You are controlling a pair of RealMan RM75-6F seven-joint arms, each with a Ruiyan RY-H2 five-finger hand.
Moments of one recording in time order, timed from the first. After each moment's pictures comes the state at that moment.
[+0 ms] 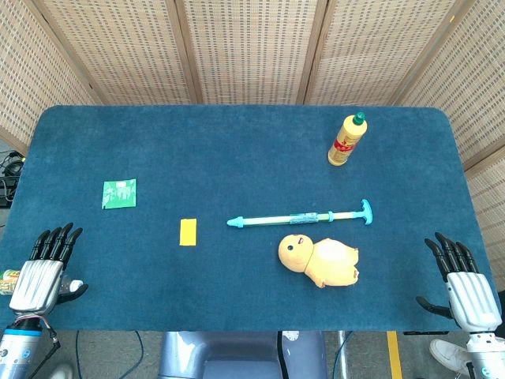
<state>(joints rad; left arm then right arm) -0.10 -1.21 0.00 -1.72 1.52 1.46 0.28 0.05 -1.08 0.01 -1.66 -1.56 1.48 0.06</state>
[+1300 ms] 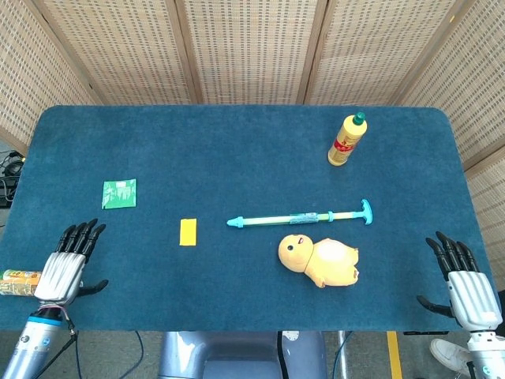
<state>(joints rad) -0.17 -1.27 -0.02 -1.71 1.50 1.37 0.27 0.05 -1.08 0.01 -1.66 -1.55 1.47 0.07</state>
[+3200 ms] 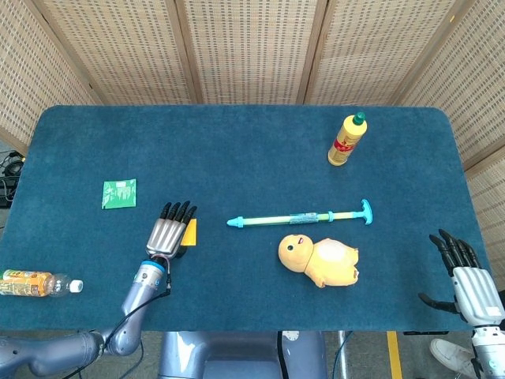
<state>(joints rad) -0.63 -1.81 -0.21 -1.34 0.98 1.04 0.72 0.08 -1.06 0.02 -1.63 -1.53 1.42 0.20</state>
